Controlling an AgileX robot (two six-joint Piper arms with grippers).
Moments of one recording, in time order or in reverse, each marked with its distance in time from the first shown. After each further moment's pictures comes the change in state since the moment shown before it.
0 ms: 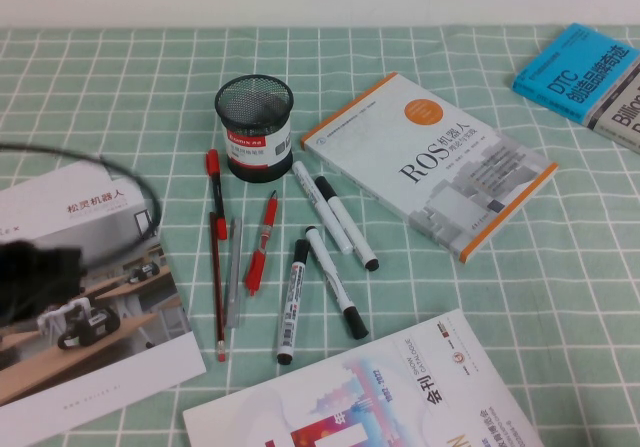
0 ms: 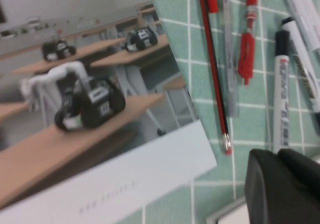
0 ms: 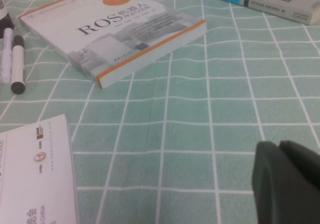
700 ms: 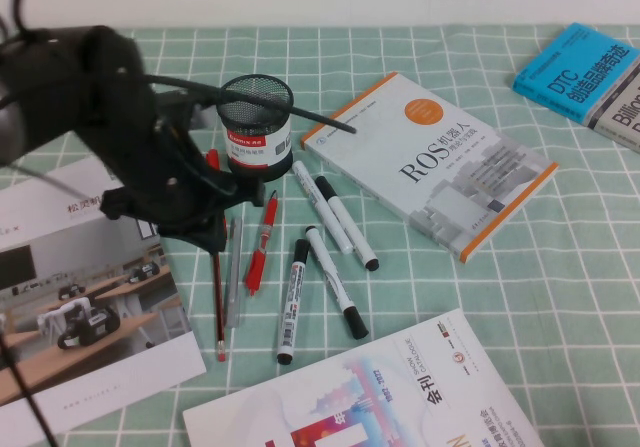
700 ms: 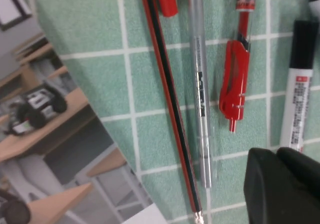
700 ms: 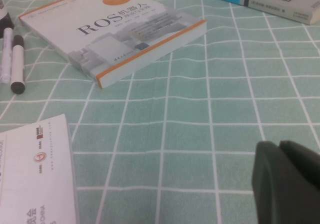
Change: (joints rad) right arm 0.000 0.000 0.000 0.000 0.000 0.000; left arm -0.320 0.778 -0.638 0.231 0.210 -0.249
